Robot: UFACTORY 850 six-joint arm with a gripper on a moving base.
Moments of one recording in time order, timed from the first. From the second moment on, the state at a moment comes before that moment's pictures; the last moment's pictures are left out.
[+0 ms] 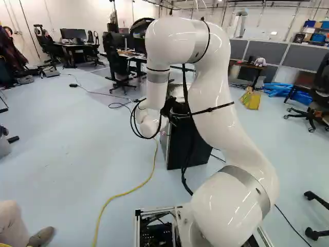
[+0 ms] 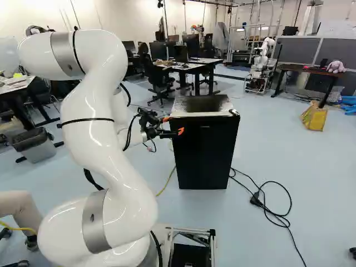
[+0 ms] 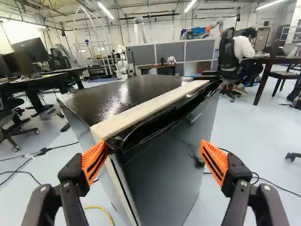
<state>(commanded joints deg) 23.5 -38.3 -43.7 68.1 80.9 0.0</state>
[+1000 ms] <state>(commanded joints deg) 23.5 -38.4 -43.7 72.4 80.9 0.0</state>
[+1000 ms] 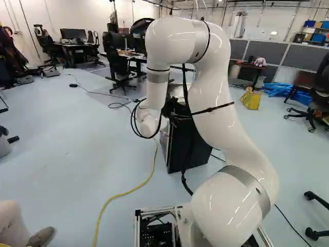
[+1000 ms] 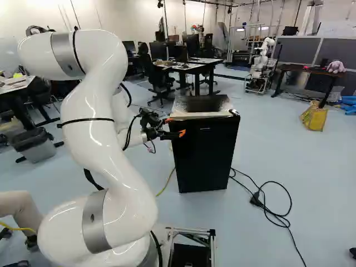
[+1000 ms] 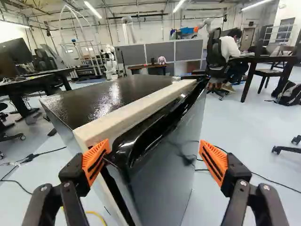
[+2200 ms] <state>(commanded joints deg) 24.2 -36.9 -40.9 78.1 80.9 0.0</state>
